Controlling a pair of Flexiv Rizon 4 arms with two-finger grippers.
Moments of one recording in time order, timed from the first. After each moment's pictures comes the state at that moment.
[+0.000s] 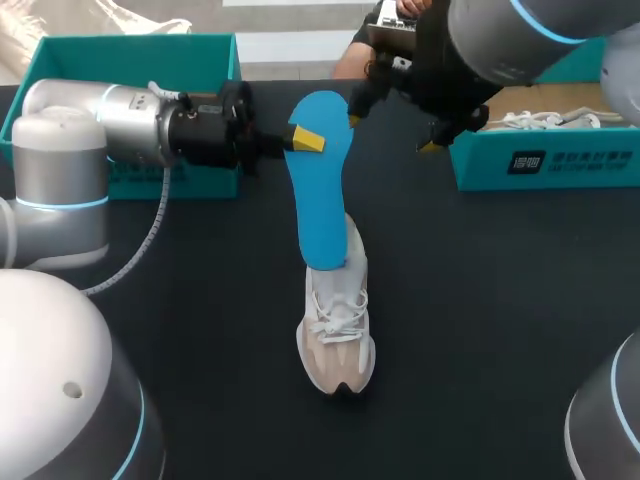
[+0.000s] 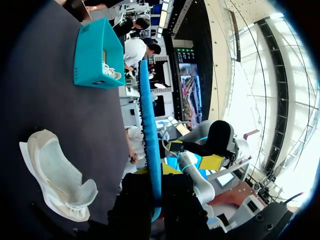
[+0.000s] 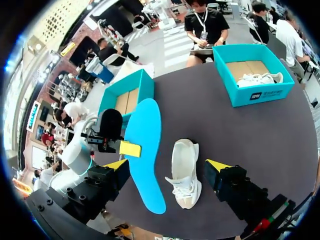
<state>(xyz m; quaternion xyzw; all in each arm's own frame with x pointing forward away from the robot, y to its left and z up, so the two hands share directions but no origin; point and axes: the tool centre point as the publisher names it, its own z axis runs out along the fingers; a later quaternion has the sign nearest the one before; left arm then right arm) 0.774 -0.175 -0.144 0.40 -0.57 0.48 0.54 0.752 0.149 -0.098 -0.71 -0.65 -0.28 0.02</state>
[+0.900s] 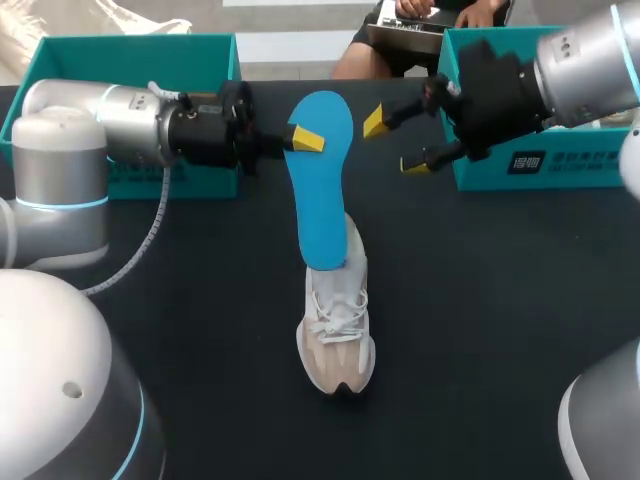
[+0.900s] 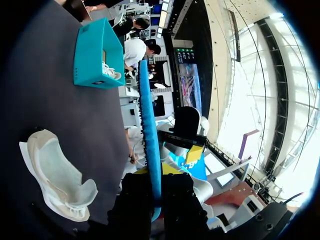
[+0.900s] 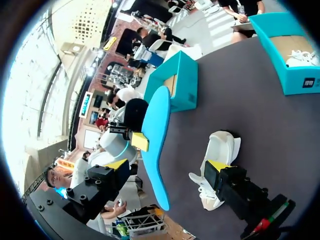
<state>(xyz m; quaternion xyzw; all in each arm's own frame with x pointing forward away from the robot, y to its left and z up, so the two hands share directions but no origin) 0.774 -0.175 -0.144 0.40 -0.57 0.48 0.54 0.762 0.150 -0.131 -0.60 -0.64 -0.41 0.25</state>
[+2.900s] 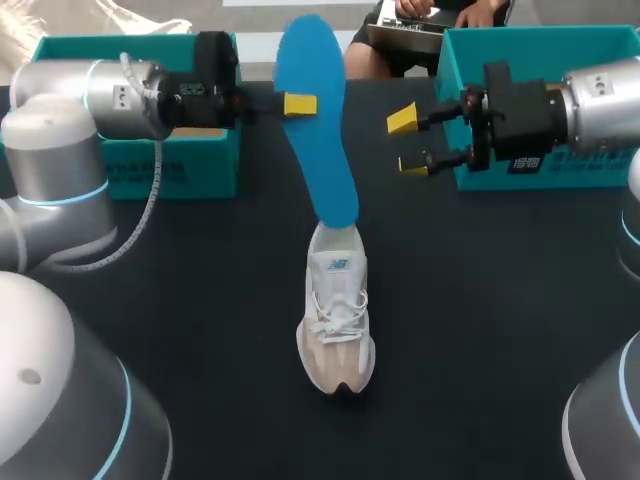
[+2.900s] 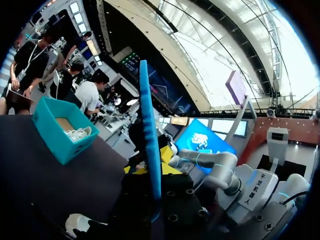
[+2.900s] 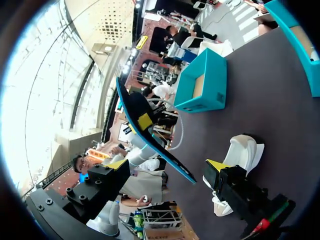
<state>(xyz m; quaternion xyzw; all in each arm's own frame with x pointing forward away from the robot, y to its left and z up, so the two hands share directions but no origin) 0.798 -0.168 -0.098 0.17 -0.64 0.67 0.33 0.766 0.135 -0.131 -0.50 -0.61 -0.50 0.35</state>
